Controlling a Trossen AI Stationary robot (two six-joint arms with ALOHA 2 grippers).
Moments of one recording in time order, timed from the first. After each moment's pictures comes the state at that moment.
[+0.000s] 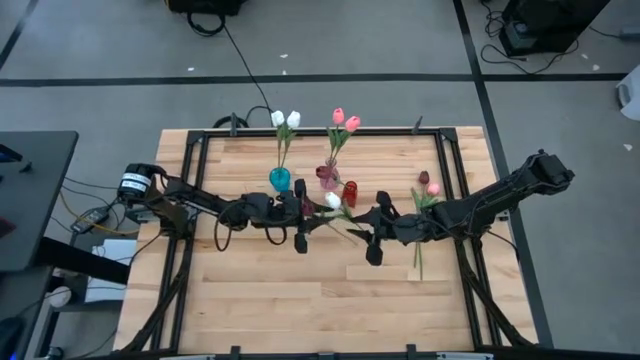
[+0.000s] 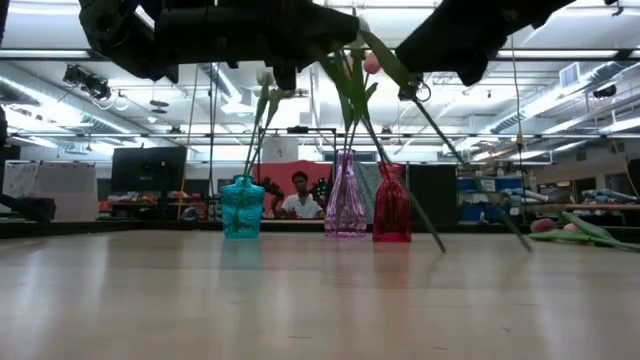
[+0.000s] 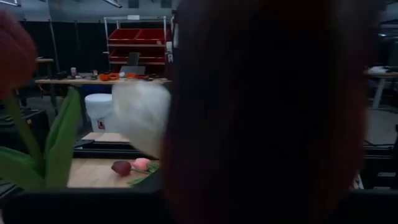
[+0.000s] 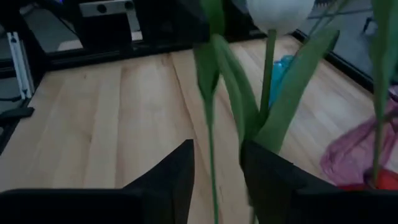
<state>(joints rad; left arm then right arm) -0.09 1.61 0.70 1.04 -0.13 0.00 0.33 1.27 0.75 0.04 0.51 0.32</state>
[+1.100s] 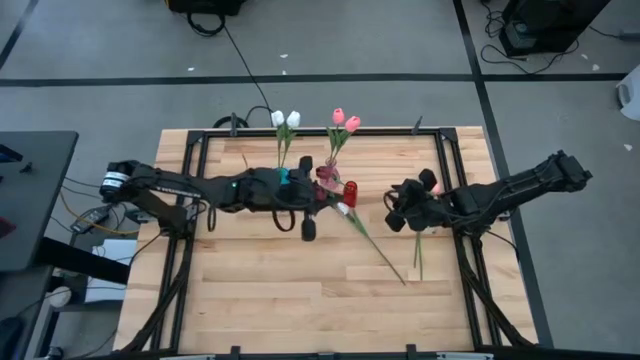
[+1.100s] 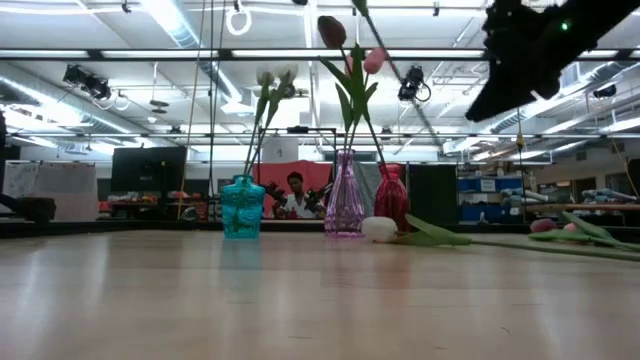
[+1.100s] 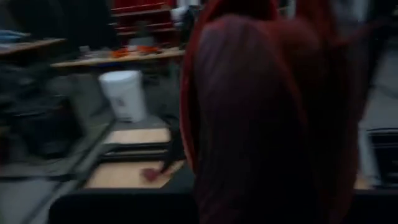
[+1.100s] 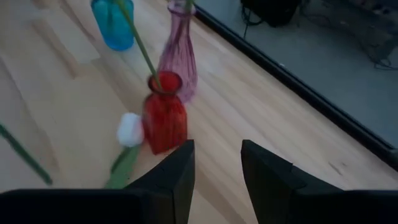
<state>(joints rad) -0.09 1.47 1.21 0.19 -0.19 0.08 0.24 1.01 0.69 -0.62 0.81 0.64</state>
